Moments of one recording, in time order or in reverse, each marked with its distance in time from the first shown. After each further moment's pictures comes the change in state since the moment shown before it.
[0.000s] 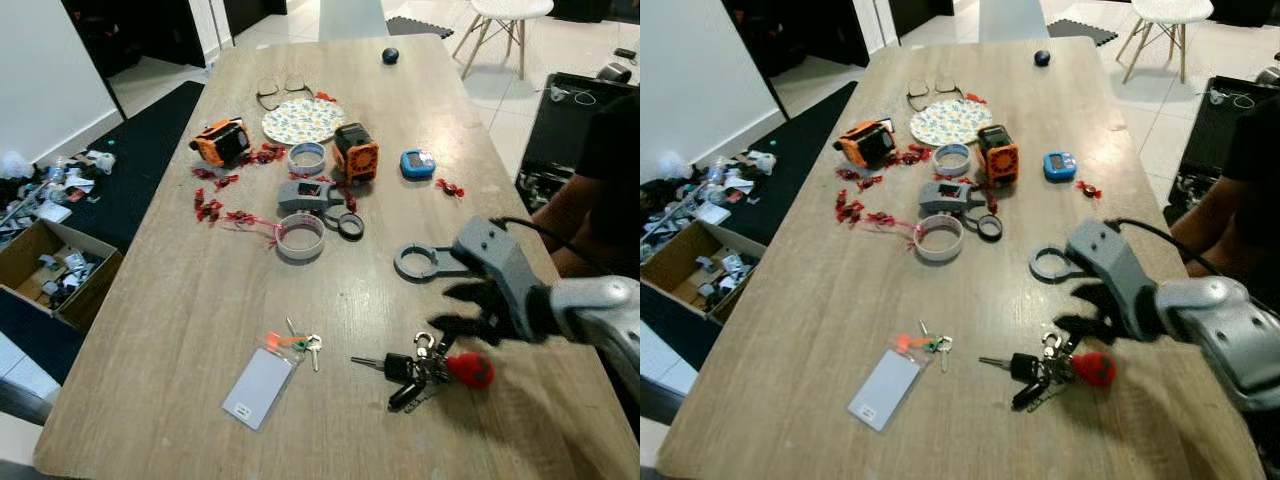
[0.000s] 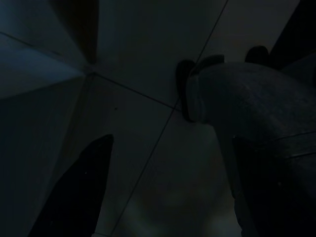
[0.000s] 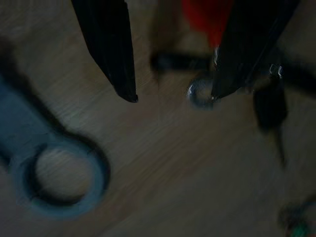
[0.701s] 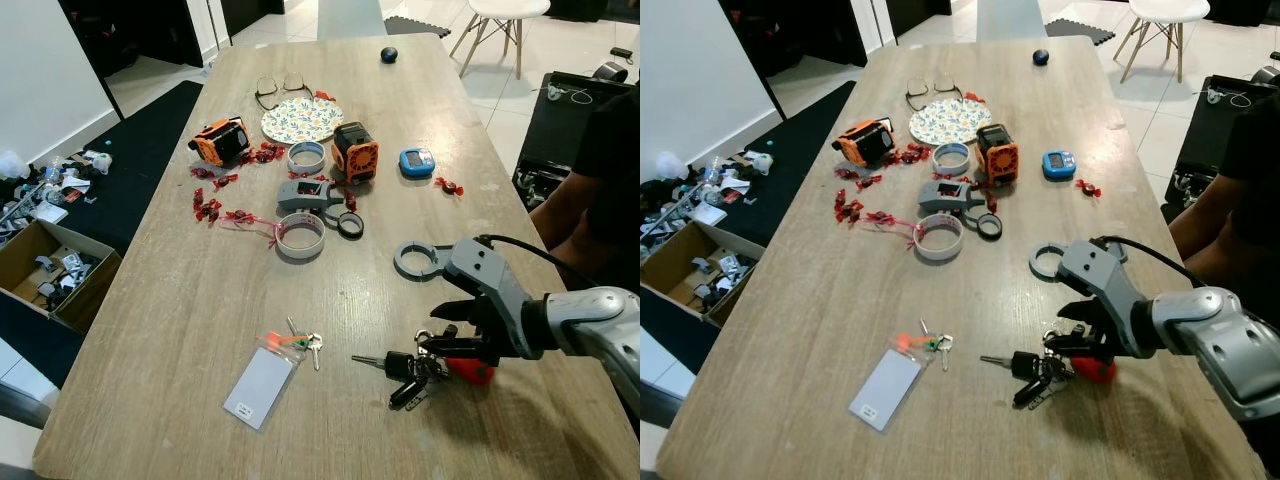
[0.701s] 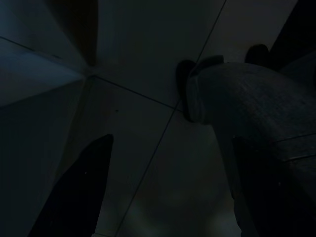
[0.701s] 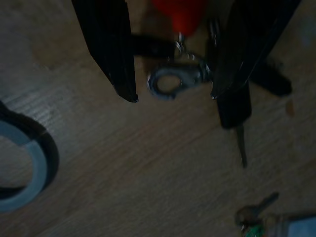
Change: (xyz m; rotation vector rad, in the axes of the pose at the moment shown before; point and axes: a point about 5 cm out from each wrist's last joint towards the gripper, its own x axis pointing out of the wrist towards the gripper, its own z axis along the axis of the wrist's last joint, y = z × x) left arm 0.001 0.000 0.002 0.011 -0.002 -0.004; right arm 0.021 0.016 0.002 0.004 -0.070 0.134
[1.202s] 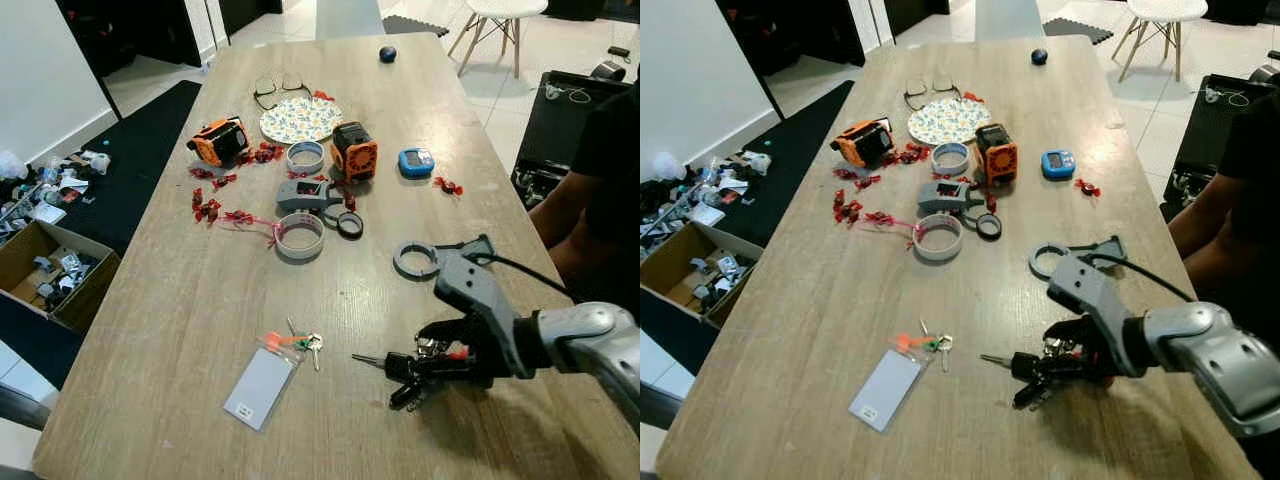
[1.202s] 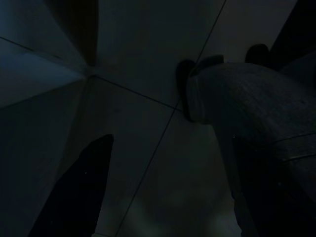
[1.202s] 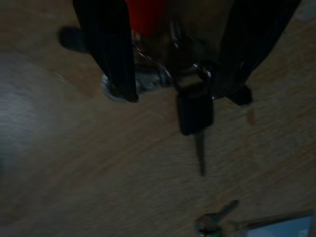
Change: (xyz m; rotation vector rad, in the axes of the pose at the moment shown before) left arm 0.000 0.000 0.000 0.001 0.002 -0.001; right arm -0.006 0.011 -0.006 -0.009 0.021 0.084
